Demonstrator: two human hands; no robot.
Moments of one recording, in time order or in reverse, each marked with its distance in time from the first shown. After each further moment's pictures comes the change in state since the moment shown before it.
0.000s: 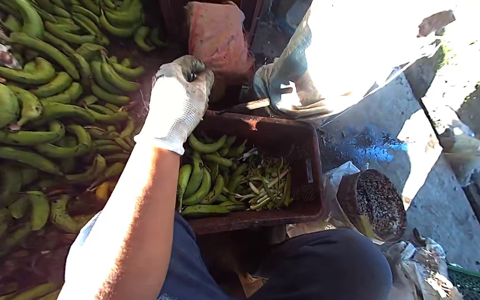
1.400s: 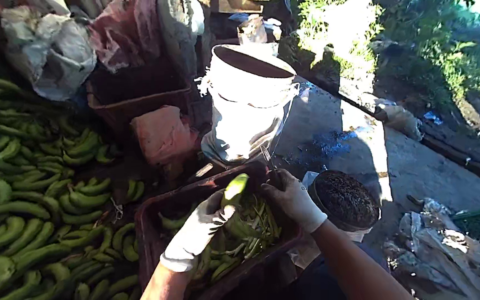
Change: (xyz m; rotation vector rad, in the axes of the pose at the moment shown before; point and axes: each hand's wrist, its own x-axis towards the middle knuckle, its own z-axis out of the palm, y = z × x) left_hand -0.079 0.036 0.086 -0.567 -0.774 0.158; right_hand 0.049 -0.117 0.137 -0.192 -0.732 -0.587
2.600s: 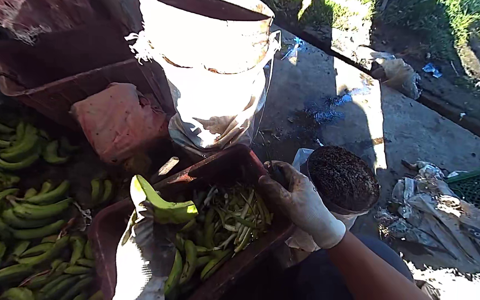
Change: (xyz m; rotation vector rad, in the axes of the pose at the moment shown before) left_hand 0.019 -0.052 -0.001 -0.420 0.688 0.013; right_hand -0.013 0.038 -0.016 0.122 0.104 0.104
